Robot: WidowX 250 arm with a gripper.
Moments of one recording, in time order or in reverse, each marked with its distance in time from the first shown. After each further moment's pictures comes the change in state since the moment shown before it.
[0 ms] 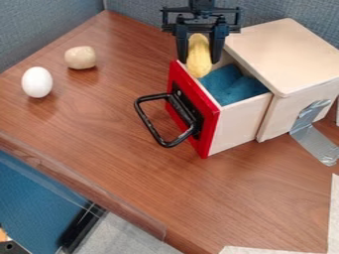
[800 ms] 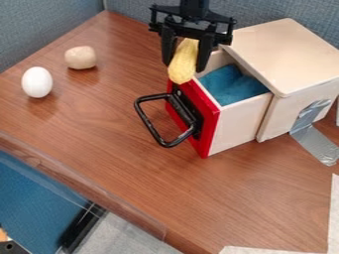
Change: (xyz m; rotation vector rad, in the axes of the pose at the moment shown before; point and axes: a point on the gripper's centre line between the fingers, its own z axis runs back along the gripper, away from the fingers) arm -0.017 0.020 0.001 0.129 -0.125 -0.179
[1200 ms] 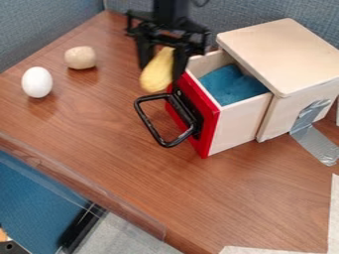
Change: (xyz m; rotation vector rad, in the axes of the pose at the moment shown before) arm -0.029 0.015 0.005 -0.021 -0.075 -0.213
